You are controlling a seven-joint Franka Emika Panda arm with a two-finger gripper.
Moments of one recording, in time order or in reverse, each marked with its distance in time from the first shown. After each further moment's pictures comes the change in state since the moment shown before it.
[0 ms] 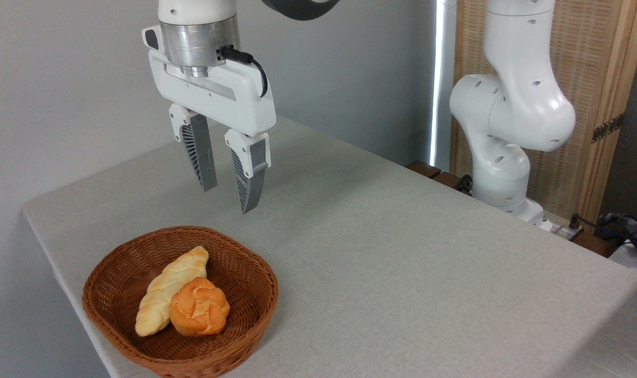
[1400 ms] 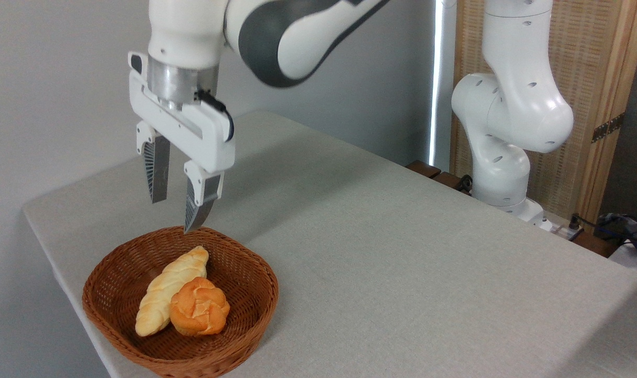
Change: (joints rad) arm -0.093 0.030 -0.011 -0.184 -0.129 0.451 -0.002
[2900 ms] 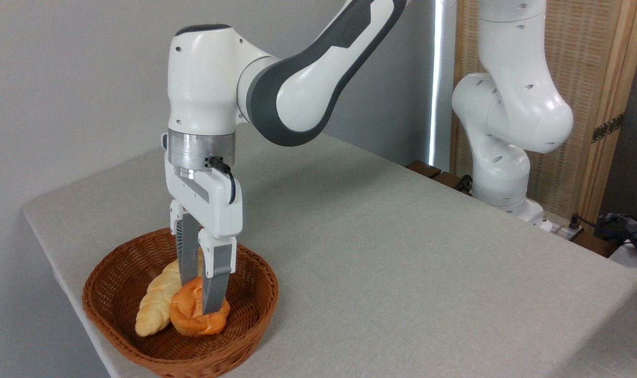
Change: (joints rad) arm -0.002 0.075 0.067 -0.123 0.372 0.204 0.091
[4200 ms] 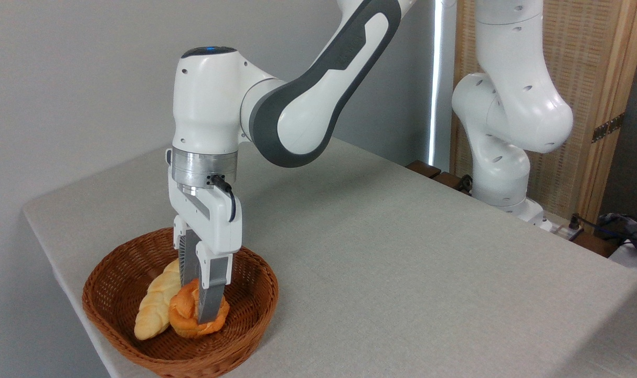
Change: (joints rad) arm -0.001 0.034 0.000 -0.030 0.001 0.091 0.002
